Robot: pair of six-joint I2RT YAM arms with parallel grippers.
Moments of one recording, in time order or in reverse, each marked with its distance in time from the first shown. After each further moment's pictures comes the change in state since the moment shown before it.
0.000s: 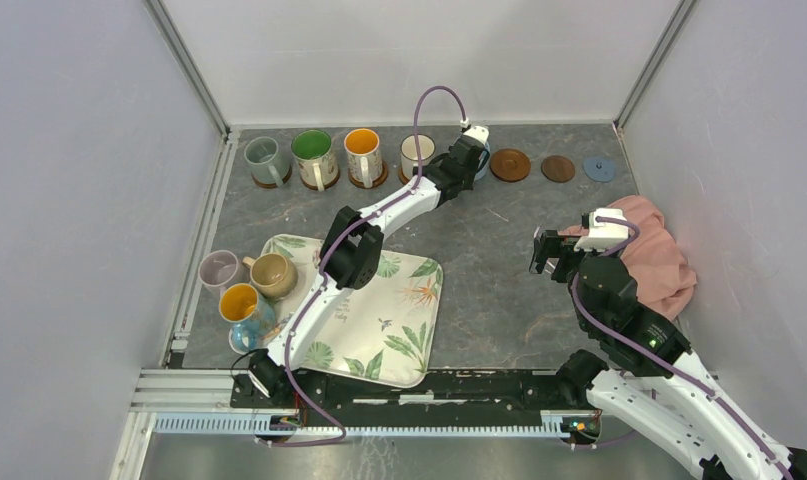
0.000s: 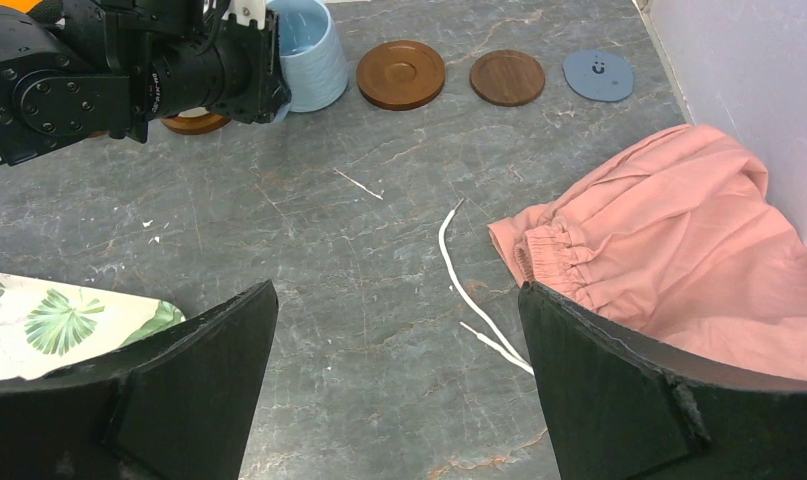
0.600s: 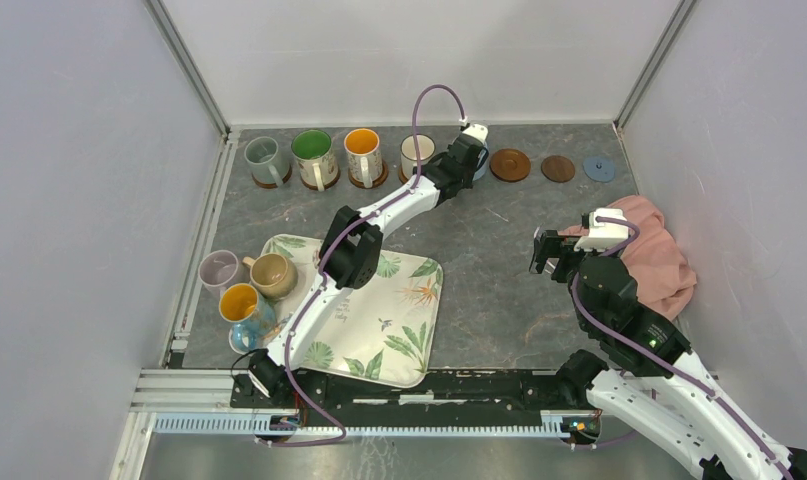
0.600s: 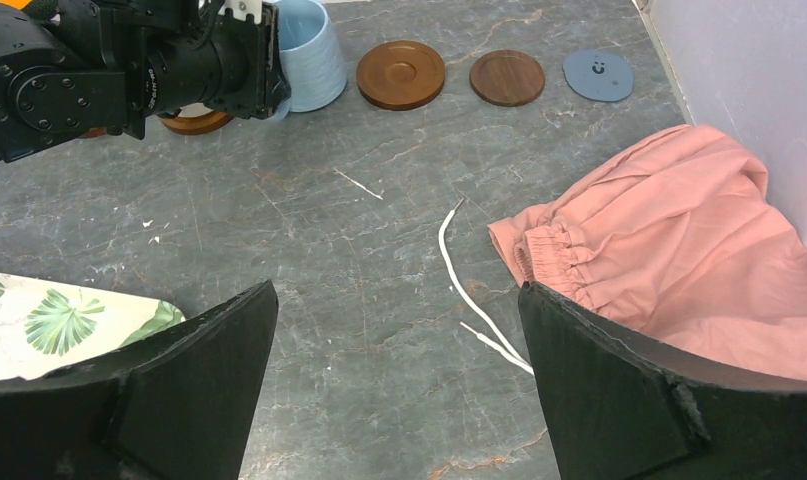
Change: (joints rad) left arm 0.005 0.000 0.000 -0.002 0.000 0.000; right arm 0.000 0.000 0.000 0.000 0.000 0.000
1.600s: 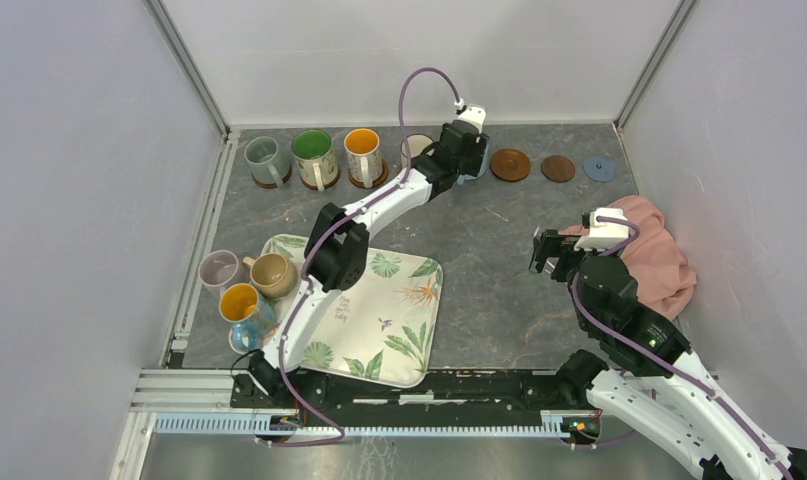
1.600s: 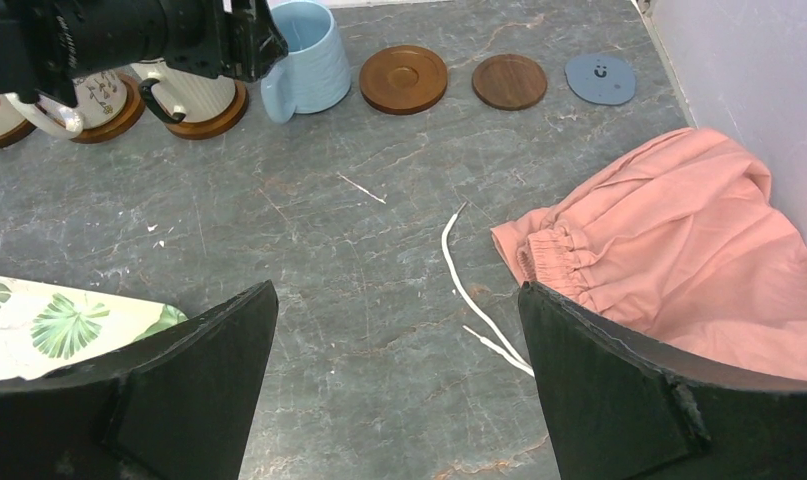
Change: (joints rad) left arm 0.000 -0.158 -0.130 0.089 0.002 -0.002; right arm 0.000 0.001 0.000 0.010 -0.001 -0.001
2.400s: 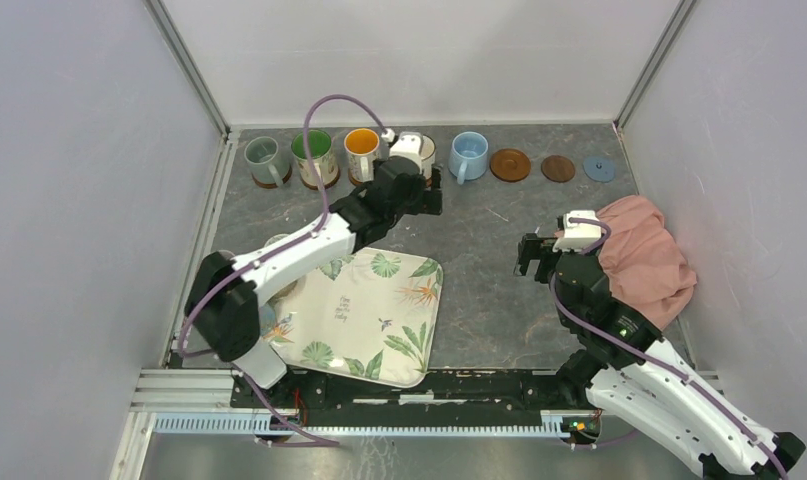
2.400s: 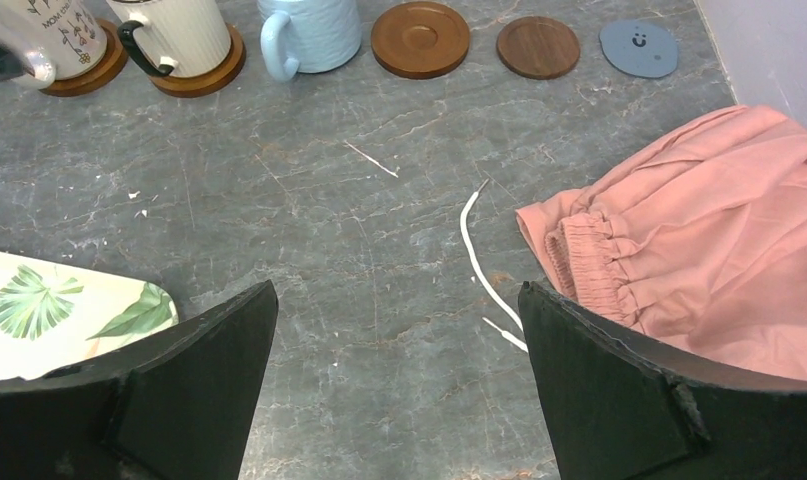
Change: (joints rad) left arm -0.042 -0.817 -0.890 0.069 -0.011 -0.230; right arm 0.000 0.053 -0.130 0.129 -0.029 -0.004
